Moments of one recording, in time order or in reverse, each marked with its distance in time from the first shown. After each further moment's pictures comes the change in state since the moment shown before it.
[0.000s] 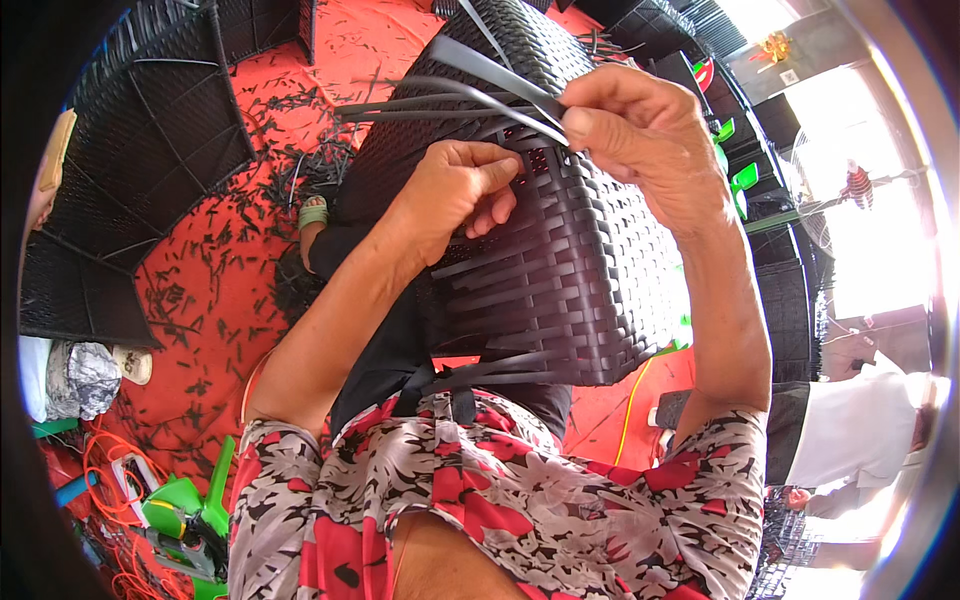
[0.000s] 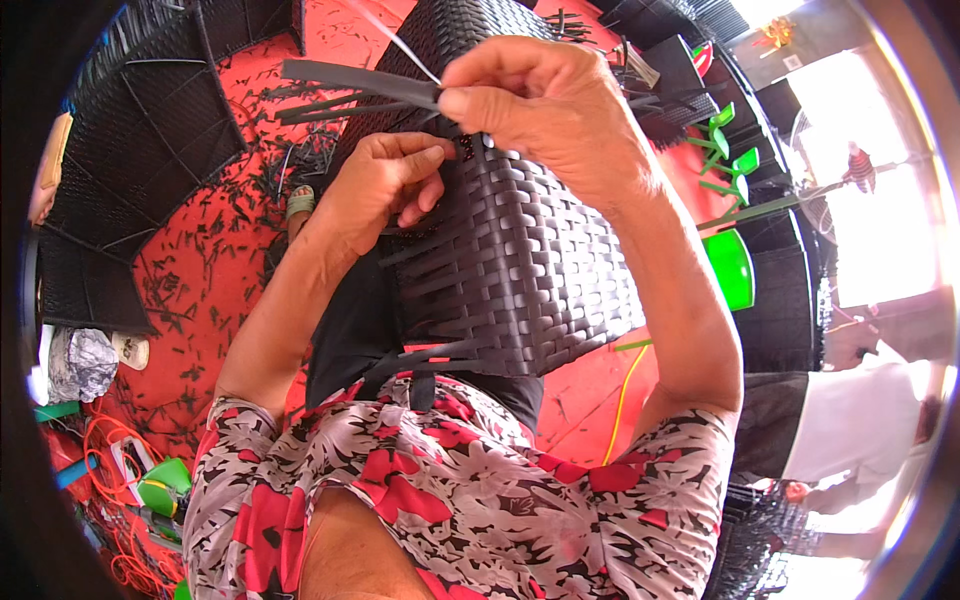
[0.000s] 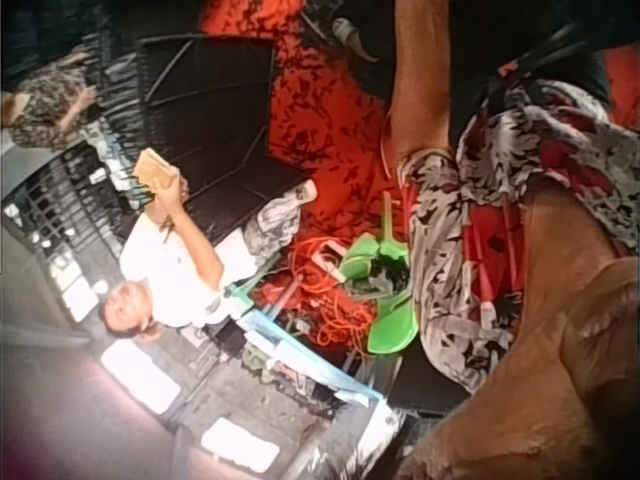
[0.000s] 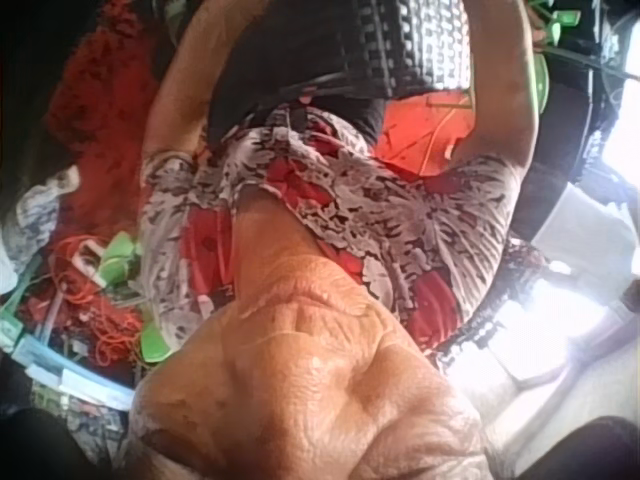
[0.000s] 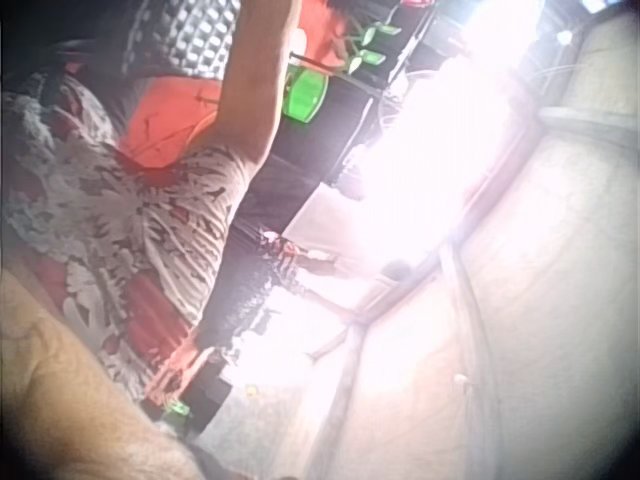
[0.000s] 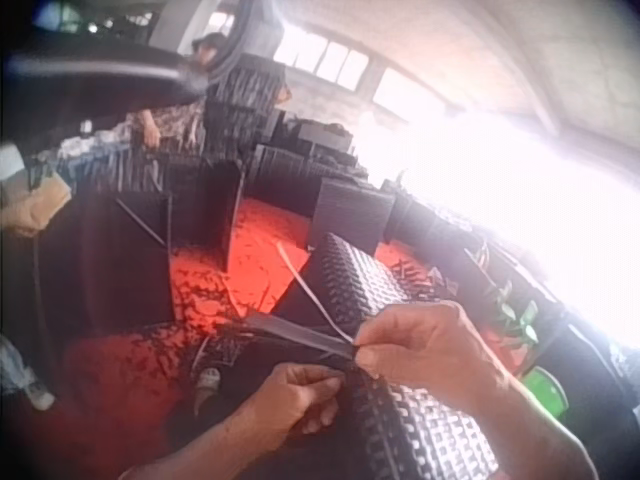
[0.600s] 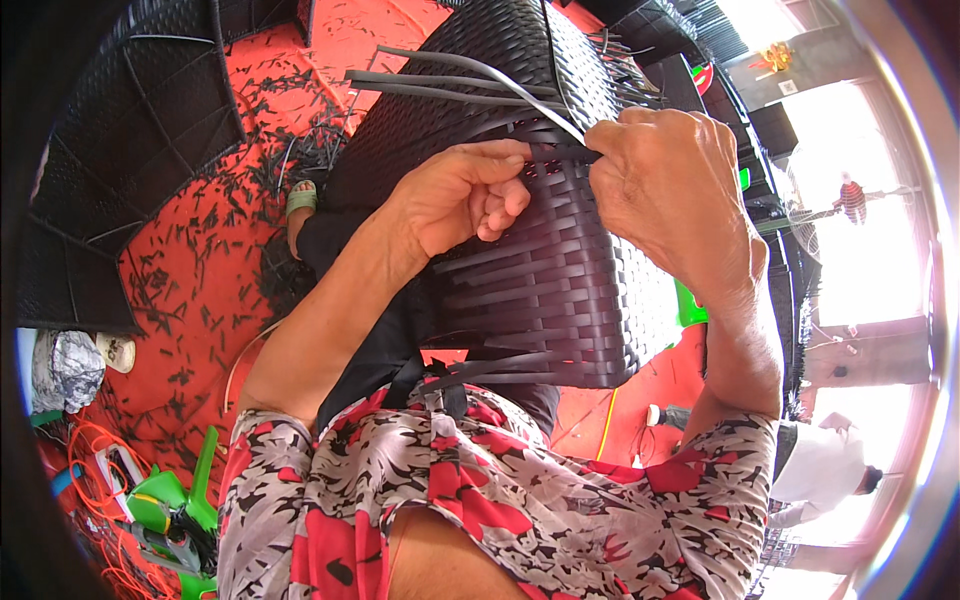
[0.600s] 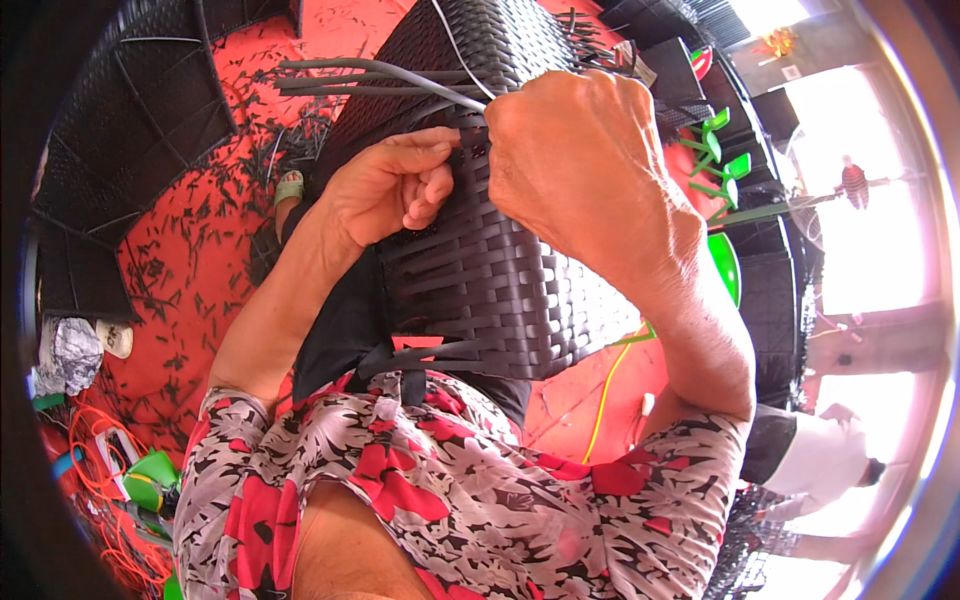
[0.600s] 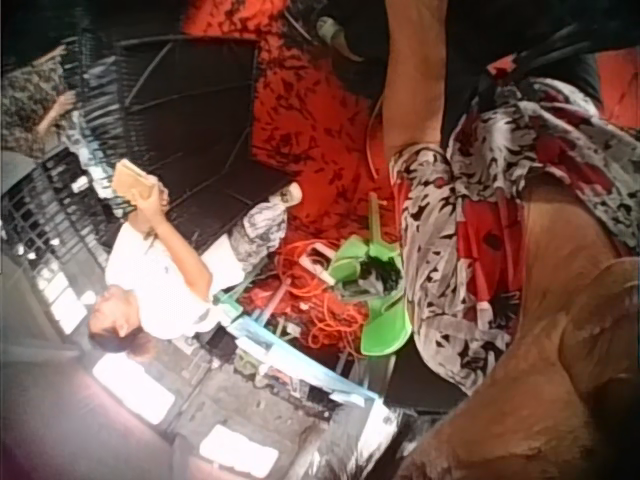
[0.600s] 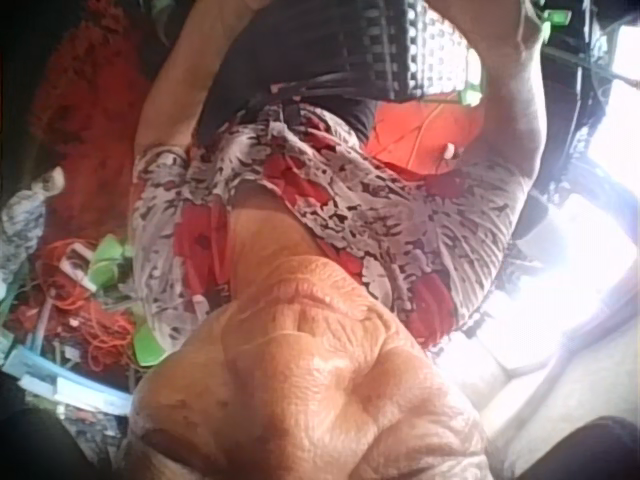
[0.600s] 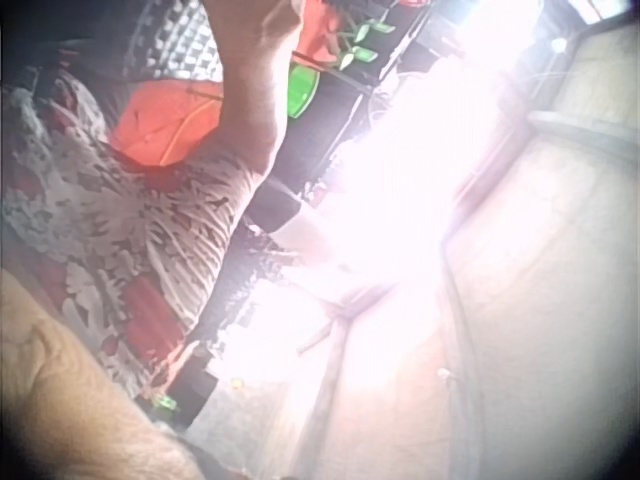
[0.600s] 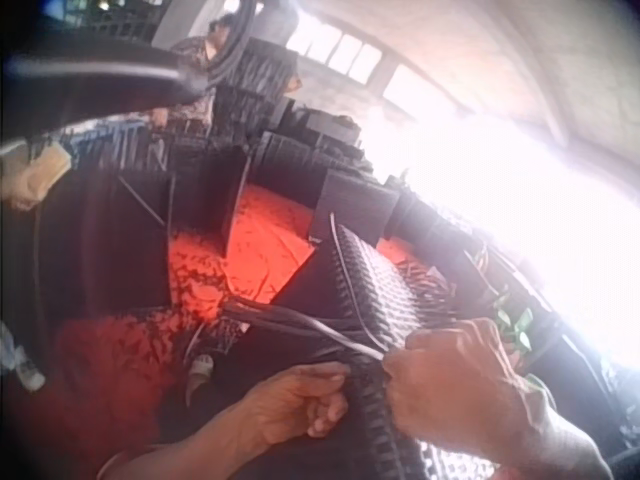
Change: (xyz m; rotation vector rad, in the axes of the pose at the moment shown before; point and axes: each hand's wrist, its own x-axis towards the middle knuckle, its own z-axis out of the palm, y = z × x) left_hand 0.013 -0.018 -0.017 -0.581 -0.253 -0.182; right_hand -0.008 -0.018 0.020 -1.571 0.005 -0.334
